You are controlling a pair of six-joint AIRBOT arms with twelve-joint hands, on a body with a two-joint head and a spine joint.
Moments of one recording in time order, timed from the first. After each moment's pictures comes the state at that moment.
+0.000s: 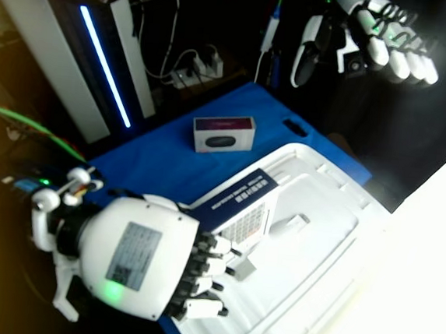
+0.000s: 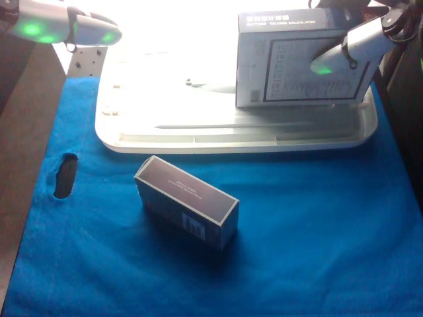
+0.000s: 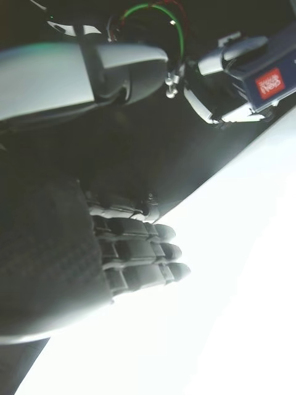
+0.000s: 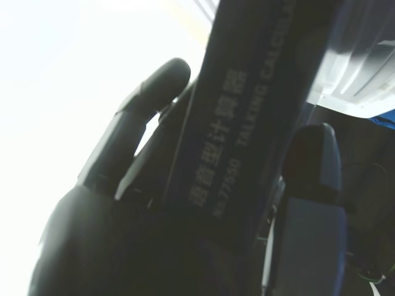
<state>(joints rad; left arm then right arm) 0.44 -0.91 1.32 0.31 -0.69 0.66 -0.48 -1.22 1.60 -0.31 0.42 -0.21</state>
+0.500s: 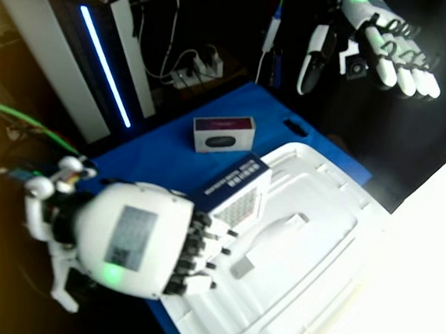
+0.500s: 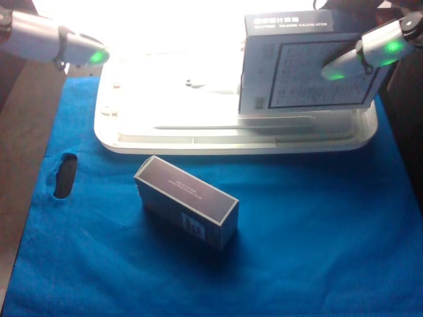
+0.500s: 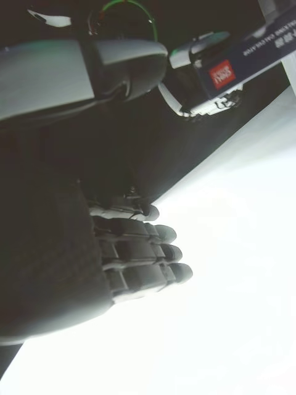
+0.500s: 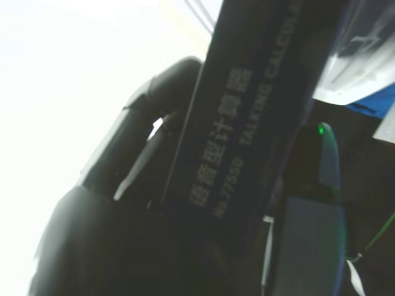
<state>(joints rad) 0.51 -0.91 1.33 0.26 -0.66 0.66 -0.48 -1.14 1.53 -0.47 0.50 -0.08</state>
